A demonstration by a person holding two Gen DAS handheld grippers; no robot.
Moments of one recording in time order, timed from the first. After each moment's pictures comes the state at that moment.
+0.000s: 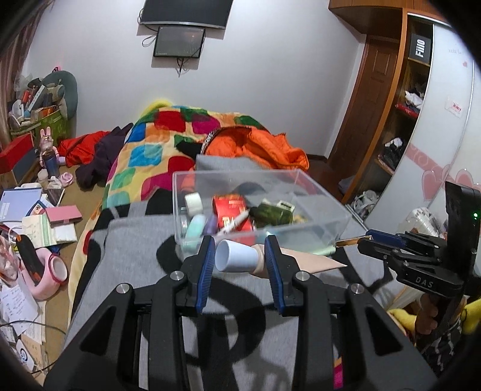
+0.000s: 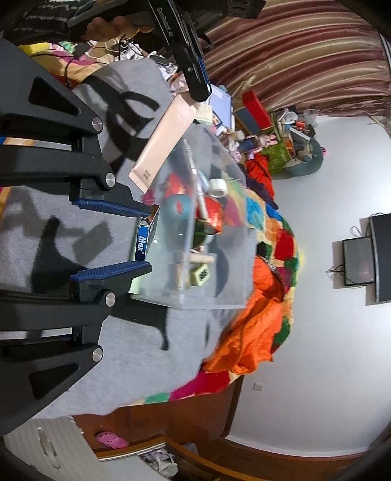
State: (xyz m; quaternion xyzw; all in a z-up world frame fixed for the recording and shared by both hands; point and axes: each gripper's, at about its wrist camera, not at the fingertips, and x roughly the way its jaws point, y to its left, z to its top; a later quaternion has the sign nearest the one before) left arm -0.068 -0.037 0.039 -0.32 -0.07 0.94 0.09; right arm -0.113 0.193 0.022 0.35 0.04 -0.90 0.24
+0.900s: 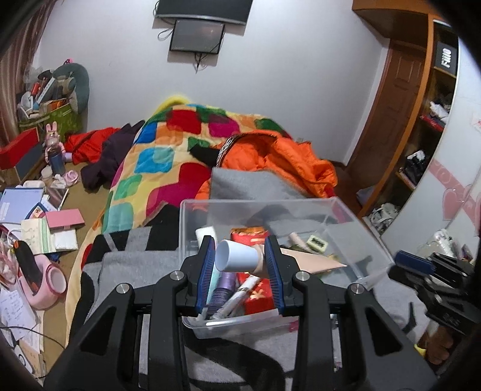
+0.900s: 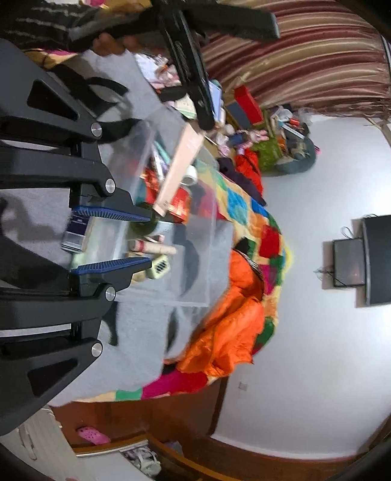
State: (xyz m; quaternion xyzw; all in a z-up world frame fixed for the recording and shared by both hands) left arm -0.159 -0.048 0.025 -0.34 -0.09 0.94 0.04; right arm -0.161 0.181 0.024 0.36 0.05 -0.90 0.25
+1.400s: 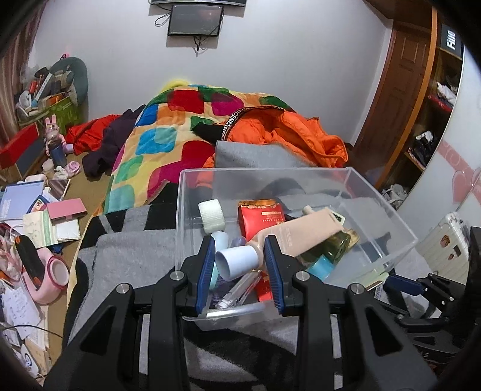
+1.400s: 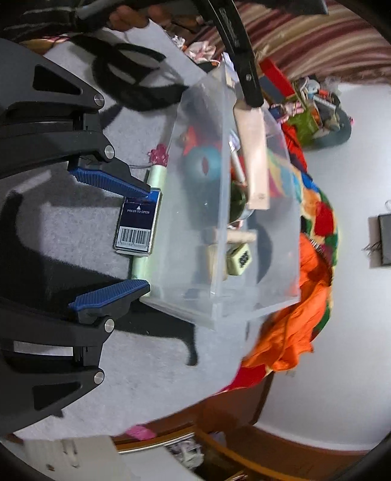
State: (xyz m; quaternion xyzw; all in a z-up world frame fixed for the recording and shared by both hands) left arm -0.167 -0.040 -0.007 -0.37 -0.06 0.92 0.04; right arm -0.163 0.169 -0.049 0.45 0.04 -0.87 0.17
